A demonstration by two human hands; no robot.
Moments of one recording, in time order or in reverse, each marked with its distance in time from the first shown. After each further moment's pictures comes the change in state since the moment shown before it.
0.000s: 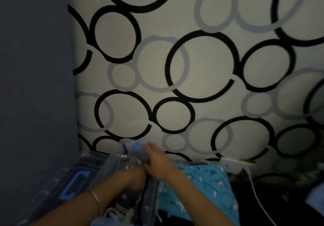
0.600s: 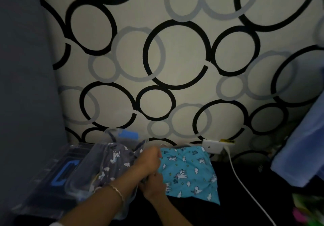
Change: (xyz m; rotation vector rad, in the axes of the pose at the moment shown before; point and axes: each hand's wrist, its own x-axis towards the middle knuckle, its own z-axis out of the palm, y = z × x) left_hand 0.007 0.099 -0.007 -0.488 0.405 -0.032; right_hand -0.097 0.039 0.103 0.085 -0.061 0.661
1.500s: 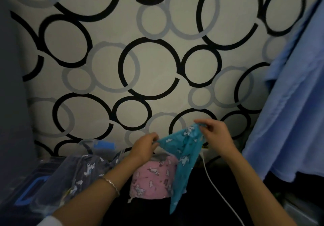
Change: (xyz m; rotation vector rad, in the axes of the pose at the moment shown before) left_hand 0.012 0.088 -0.024 -0.135 0.257 0.316; right_hand -0.103 0.072 -0.342 0.410 0.599 -0.420
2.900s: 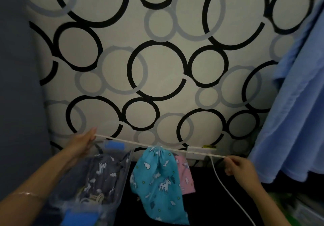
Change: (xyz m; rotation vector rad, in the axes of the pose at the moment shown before) left_hand -0.065 -0.118 -0.158 -0.748 0.276 -0.624; right_hand -0.073 0.089 -0.009 0.174 0.125 0.384
